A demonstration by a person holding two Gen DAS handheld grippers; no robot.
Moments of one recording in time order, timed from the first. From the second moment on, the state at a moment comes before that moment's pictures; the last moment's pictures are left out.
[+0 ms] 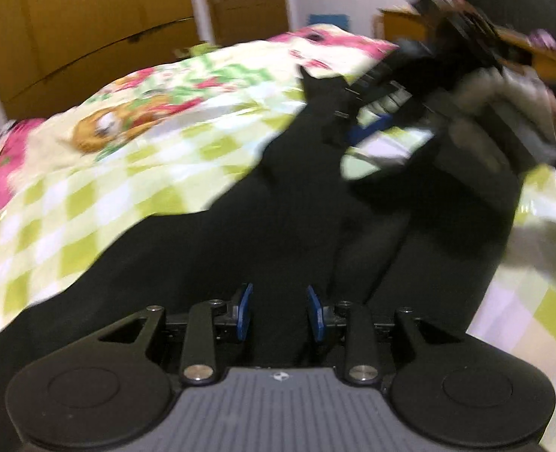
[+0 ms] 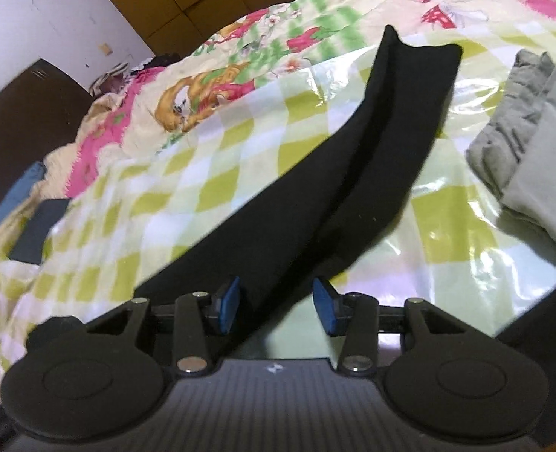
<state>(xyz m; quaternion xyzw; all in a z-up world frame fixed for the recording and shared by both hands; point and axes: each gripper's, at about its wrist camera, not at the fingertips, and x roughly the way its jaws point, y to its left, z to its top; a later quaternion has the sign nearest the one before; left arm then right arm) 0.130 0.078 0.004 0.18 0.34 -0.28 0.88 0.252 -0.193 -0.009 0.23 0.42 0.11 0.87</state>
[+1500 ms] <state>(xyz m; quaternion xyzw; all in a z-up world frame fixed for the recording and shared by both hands) 0.097 0.000 0.002 0.18 0.35 -0.32 0.86 0.250 -0.156 0.016 -0.08 0.42 0.07 0.90</state>
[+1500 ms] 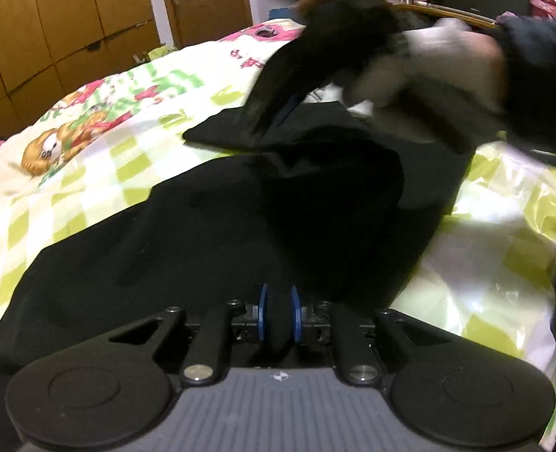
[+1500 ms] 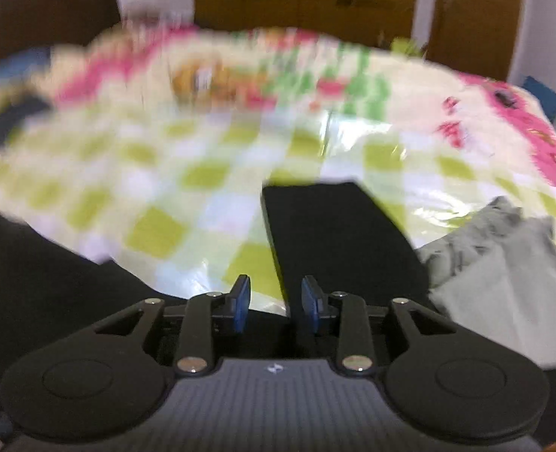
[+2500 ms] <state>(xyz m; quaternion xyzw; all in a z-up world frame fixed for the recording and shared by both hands) 0.084 -0.067 0.002 0.23 0.36 -0.33 0.84 0.076 -0.445 0.023 0.39 0.28 -0.10 0.87</state>
